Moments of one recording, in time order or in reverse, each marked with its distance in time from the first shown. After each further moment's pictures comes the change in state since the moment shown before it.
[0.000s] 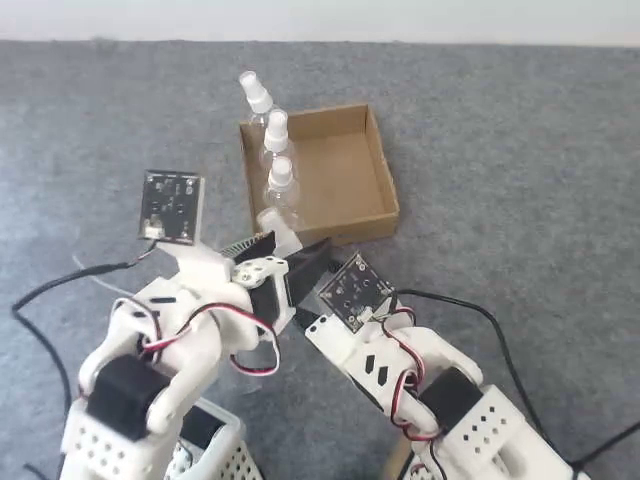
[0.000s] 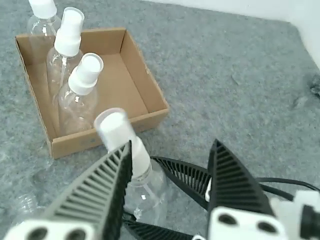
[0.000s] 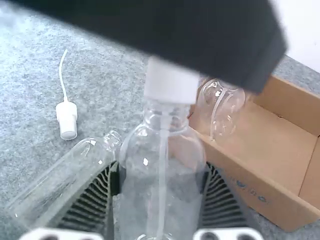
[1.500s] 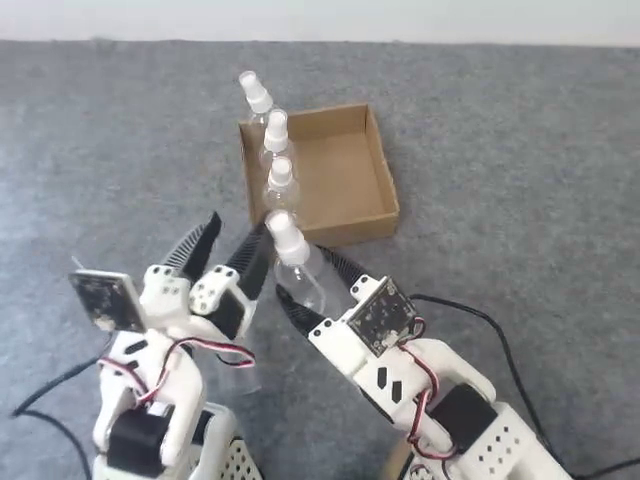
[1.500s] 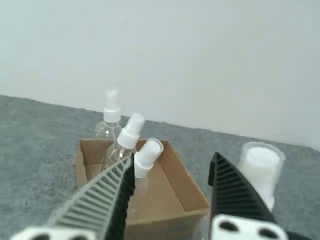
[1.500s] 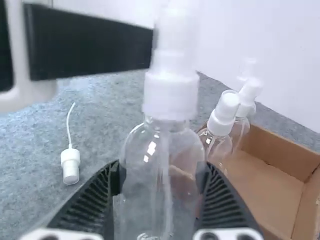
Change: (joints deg) left arm -14.2 -34.5 32.5 -22.2 -4.6; right arm -0.8 -12.9 4.1 -4.2 0.0
